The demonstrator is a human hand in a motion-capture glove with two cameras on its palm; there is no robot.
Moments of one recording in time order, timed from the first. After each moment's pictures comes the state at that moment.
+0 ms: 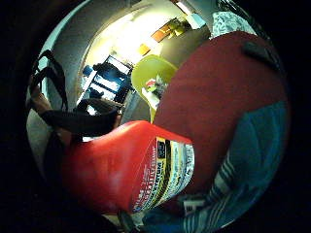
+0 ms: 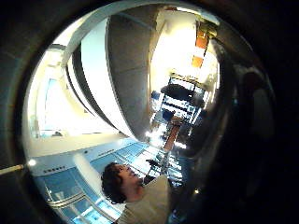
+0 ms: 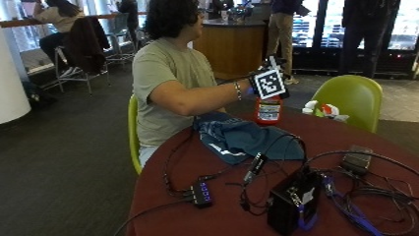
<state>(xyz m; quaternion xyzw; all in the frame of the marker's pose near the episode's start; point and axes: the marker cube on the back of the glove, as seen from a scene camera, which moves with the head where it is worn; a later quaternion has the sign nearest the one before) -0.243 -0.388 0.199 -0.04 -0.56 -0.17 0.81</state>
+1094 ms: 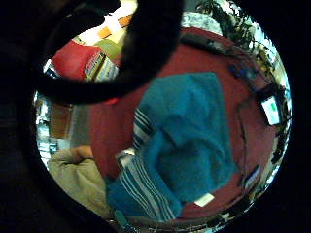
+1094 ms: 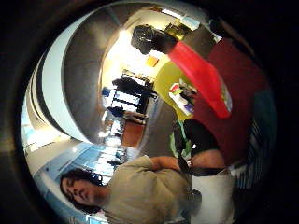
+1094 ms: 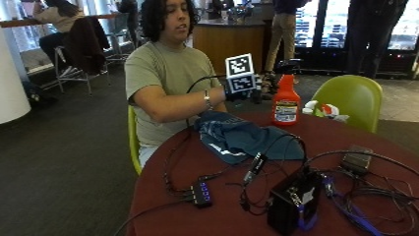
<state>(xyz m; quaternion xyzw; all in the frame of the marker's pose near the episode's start) -0.147 -0.328 0.179 -0.03 -0.26 -0.11 0.96</state>
